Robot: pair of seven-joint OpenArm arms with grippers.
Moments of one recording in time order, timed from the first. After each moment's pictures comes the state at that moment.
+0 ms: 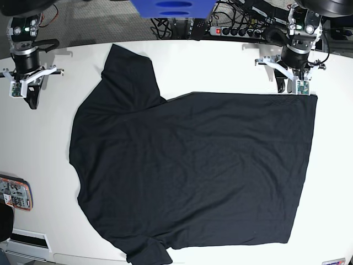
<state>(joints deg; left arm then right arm) 43.0 -28.3 -1.2 120.1 -20.9 16.4 26.7 -42.7 20.6 29.0 112.5 20.3 11.4 -12.1</state>
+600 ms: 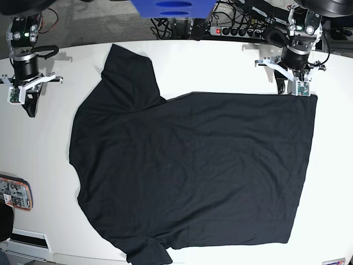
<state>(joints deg) 42.6 -28.3 -1.2 120.1 -20.9 16.4 26.7 -39.2 20.4 28.9 112.5 20.3 11.4 -12.0</state>
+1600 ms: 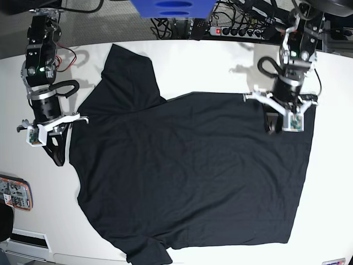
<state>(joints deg) 24.5 -28.2 4.9 120.1 -21.3 16.6 27.4 -20.3 20.3 14.9 112.4 20.5 11.3 -12.2</state>
